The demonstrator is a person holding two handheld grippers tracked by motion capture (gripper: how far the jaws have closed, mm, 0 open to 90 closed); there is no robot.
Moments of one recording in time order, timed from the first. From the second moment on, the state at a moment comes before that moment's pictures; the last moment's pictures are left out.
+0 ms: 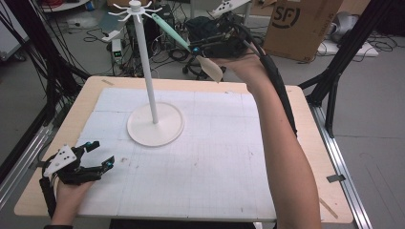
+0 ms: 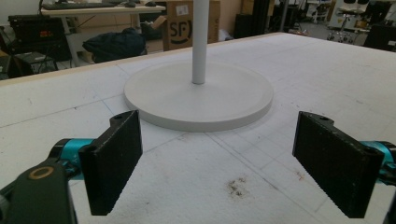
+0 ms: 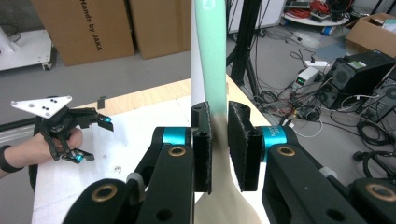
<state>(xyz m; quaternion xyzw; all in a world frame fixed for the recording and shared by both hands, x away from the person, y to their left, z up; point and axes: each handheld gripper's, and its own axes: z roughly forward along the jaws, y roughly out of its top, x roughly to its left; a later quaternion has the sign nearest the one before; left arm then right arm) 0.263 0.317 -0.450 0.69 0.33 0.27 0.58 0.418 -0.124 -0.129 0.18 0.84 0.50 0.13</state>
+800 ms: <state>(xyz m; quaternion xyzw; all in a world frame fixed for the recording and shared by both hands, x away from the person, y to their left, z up) 0.263 0.317 -0.450 0.69 0.33 0.27 0.58 0.379 -0.210 -0.216 0.18 0.82 0.51 0.17</state>
